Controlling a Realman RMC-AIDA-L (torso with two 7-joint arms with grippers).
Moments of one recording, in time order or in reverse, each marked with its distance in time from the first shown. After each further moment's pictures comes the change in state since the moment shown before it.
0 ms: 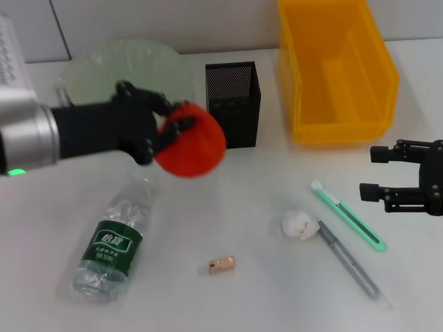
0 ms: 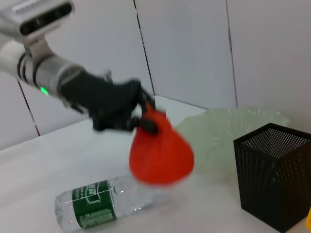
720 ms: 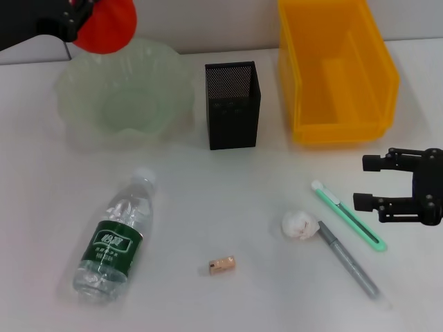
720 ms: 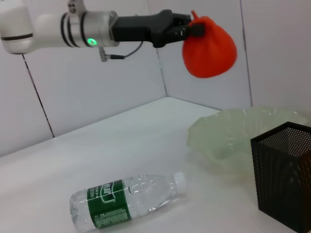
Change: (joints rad) left arm -0.166 0.001 -0.346 -0.141 -0.005 -0.172 0.030; right arm 0.002 0.001 -0.009 0.046 0.003 -0.011 -0.038
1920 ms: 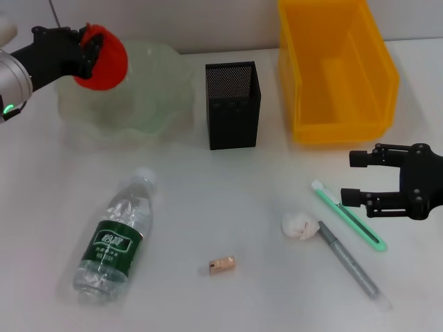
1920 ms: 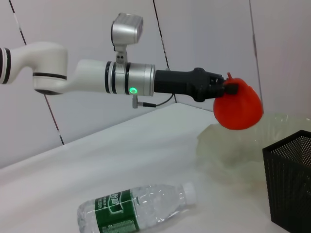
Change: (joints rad) left arm -0.178 -0.005 -0.095 -0.513 -0.118 -0.293 0.316; right arm 0.037 0.002 -0.002 0.040 0.000 0.003 0.003
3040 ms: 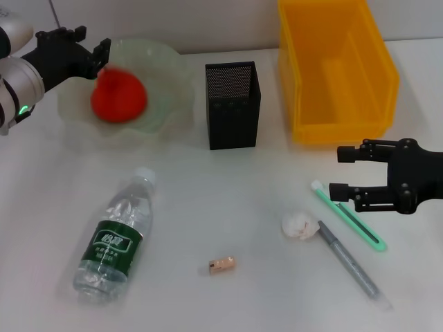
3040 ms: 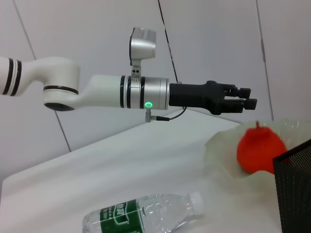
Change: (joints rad) left arm -0.057 -0.005 0.003 -0.132 -0.185 -0.114 0.166; right arm 0.035 0.002 0.000 0.039 0.000 0.007 -0.002
